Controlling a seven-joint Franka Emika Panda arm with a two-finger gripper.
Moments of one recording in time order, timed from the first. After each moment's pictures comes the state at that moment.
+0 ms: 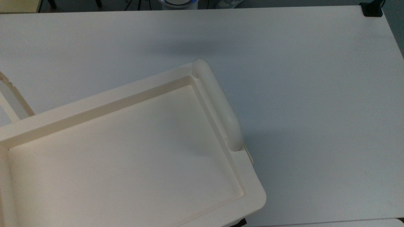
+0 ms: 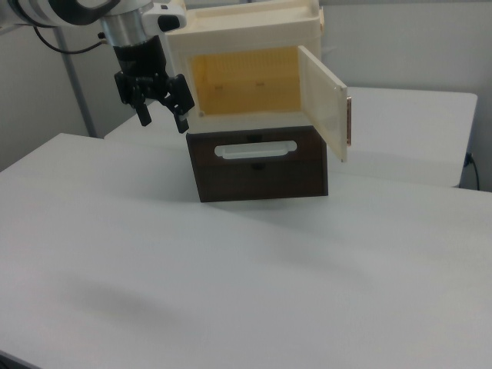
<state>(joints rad) 0.03 -0.04 -0.11 -1.55 -0.04 1.60 -0.04</state>
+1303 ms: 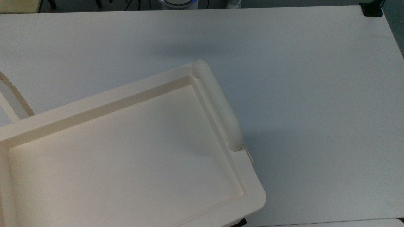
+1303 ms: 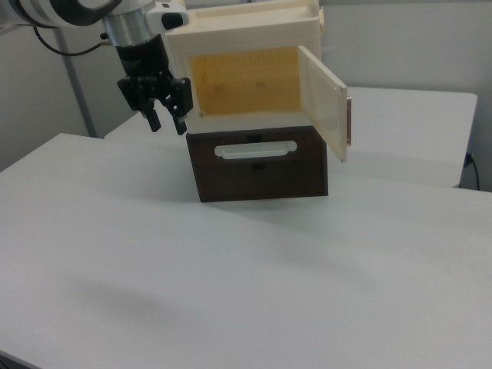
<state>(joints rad) 0.03 -0.04 -0.12 -1.55 -0.04 1.61 -0.14</state>
